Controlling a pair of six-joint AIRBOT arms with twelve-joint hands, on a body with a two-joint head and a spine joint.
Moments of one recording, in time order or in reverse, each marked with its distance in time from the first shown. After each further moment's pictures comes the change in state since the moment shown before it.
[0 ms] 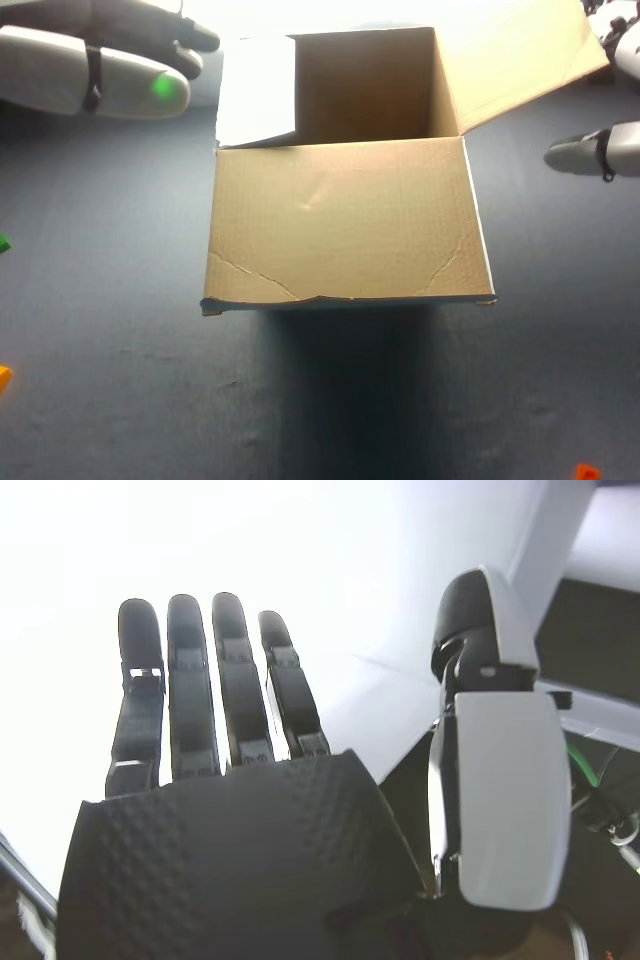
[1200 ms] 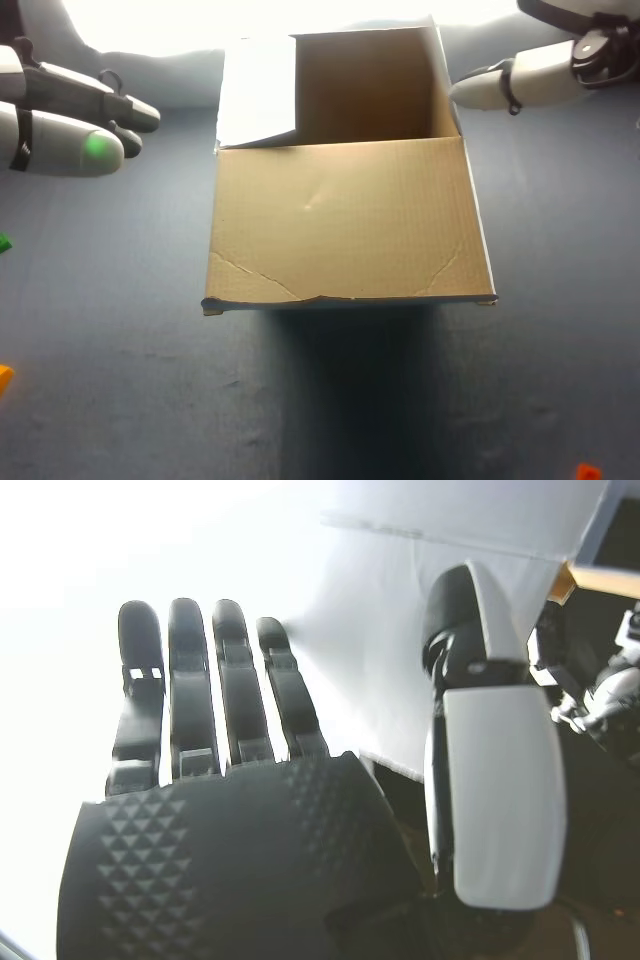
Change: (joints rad) left arm 0.132 0.107 -0.049 0.072 -0.028 -0.190; right arm 0.277 -0.129 0.036 -0.068 -0.230 0.001
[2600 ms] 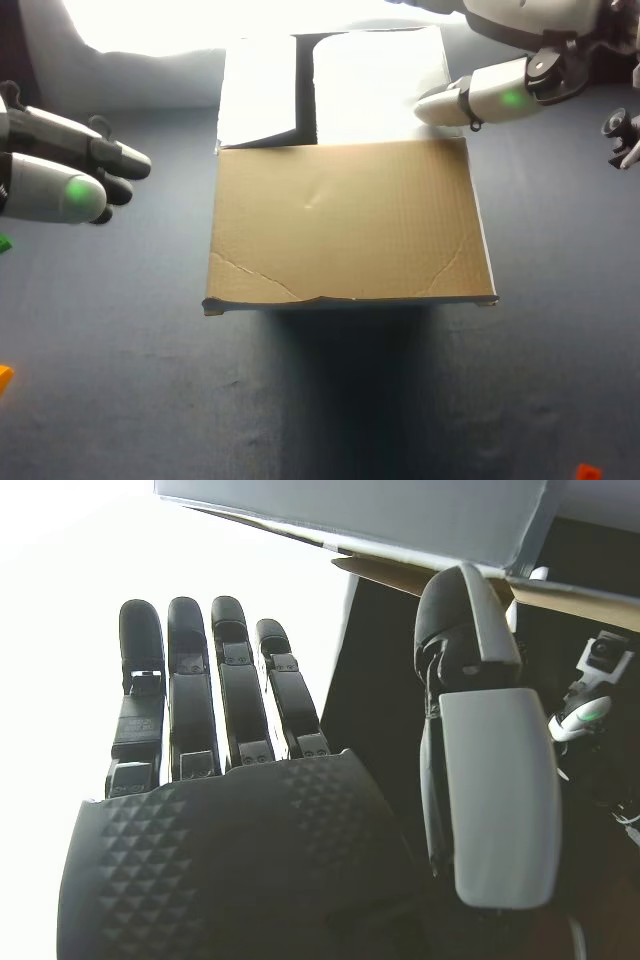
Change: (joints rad) left arm 0.062 0.070 -0.076 0.102 -0.025 -0.307; right arm 0.020 -0.049 0.004 -0.055 -0.051 -0.006
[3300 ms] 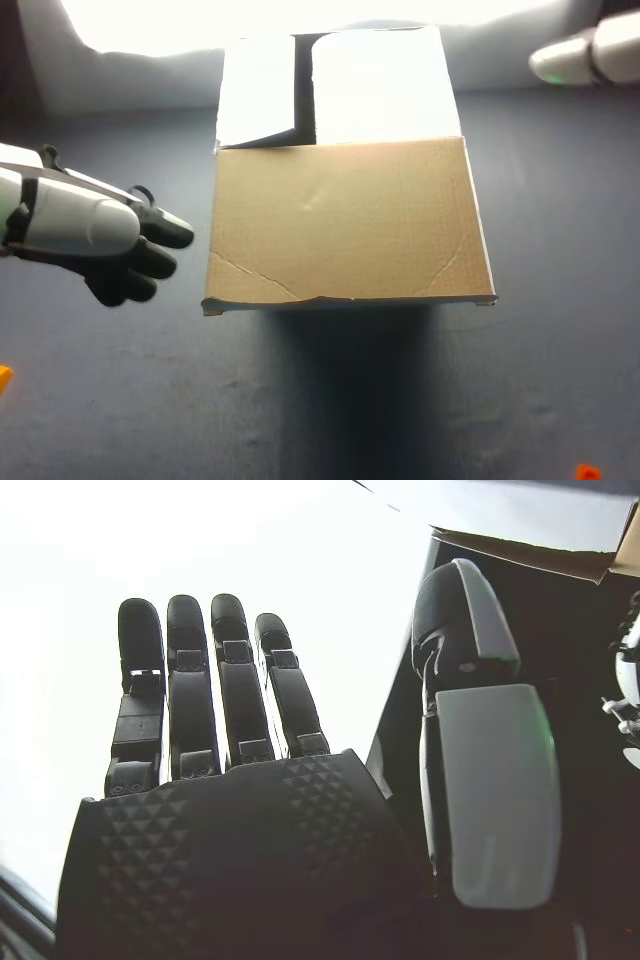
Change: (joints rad) left arm -0.003 0.010 -0.074 0.169 -0.115 -0.364; right arm -0.002 0.190 -0.016 0.021 -0.047 0.054
